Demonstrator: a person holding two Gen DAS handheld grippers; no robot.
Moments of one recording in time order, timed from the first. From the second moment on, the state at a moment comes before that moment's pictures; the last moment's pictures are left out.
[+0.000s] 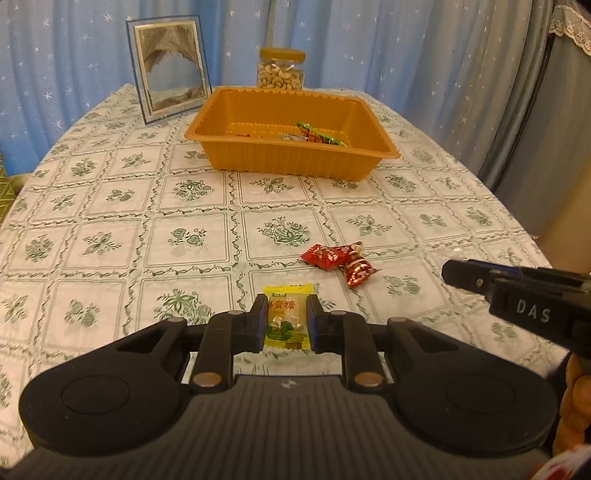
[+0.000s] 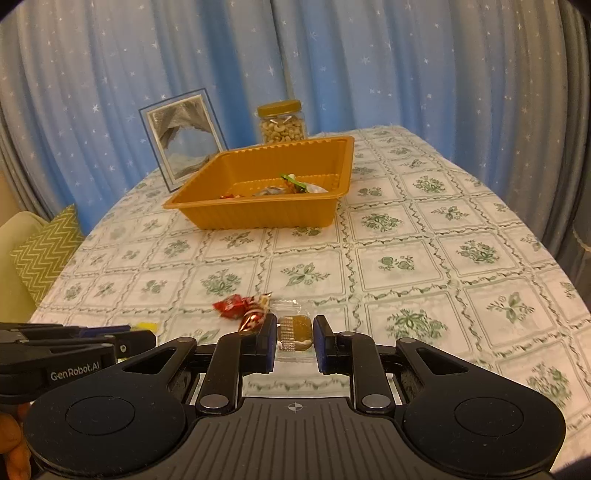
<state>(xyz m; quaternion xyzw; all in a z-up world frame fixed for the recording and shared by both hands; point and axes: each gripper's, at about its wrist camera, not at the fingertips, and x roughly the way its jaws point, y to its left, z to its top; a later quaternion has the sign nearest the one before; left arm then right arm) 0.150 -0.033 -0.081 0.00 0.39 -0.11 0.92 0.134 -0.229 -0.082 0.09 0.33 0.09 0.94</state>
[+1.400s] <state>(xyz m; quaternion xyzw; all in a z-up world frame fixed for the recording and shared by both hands) 0.185 -0.028 -0.018 -0.01 0.32 -0.11 0.94 0.163 -0.237 -0.016 0.08 0.29 0.08 0.95</state>
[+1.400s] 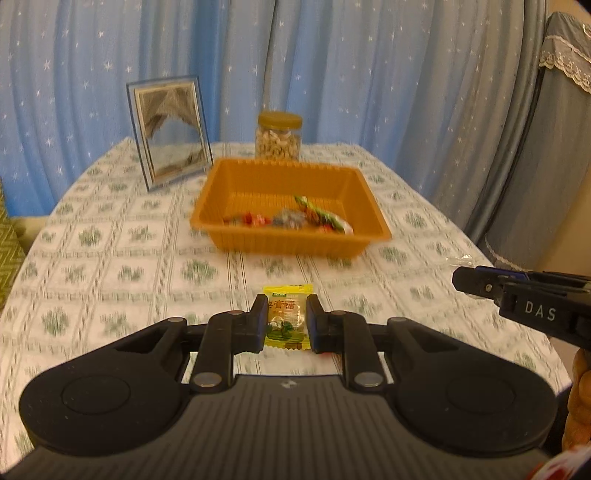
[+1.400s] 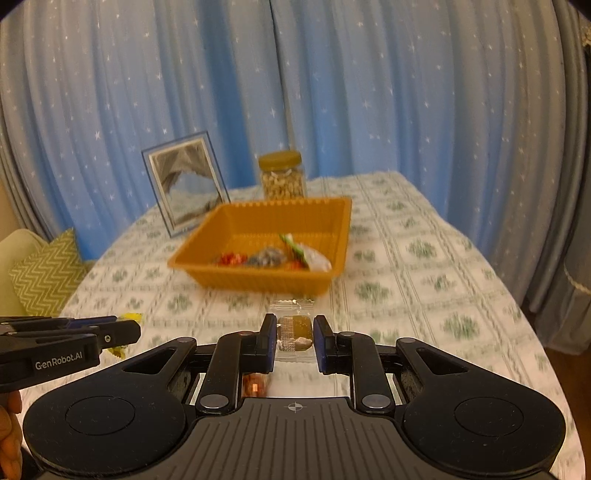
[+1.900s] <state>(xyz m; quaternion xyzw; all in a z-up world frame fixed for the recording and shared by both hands) 0.298 -0.021 -0.020 -0.02 0.30 -0.12 0.95 0.268 -0.218 -0.020 0.09 0.27 0.09 0.95</state>
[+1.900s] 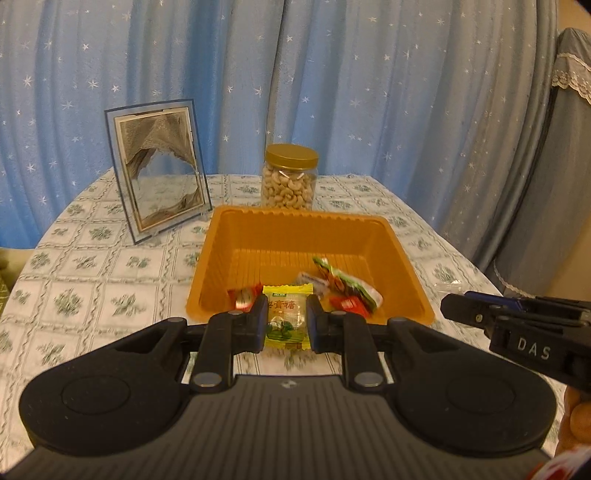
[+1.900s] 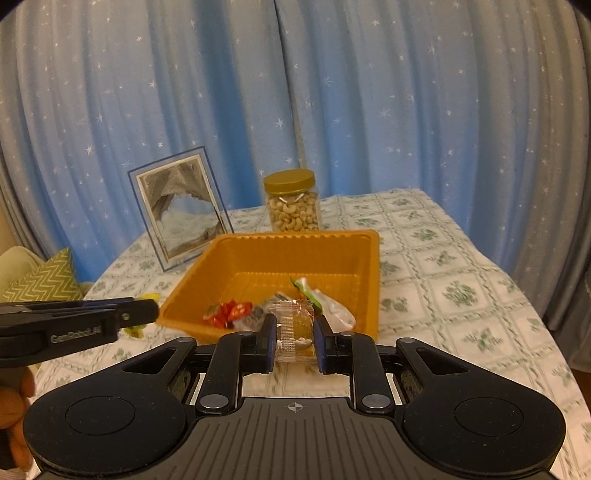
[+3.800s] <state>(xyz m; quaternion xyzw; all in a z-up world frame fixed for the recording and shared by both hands) 0.403 -0.001 -0.069 0.03 0.29 -0.08 0.95 0.393 -0.234 -0.058 0.20 0.28 0.08 0.94</state>
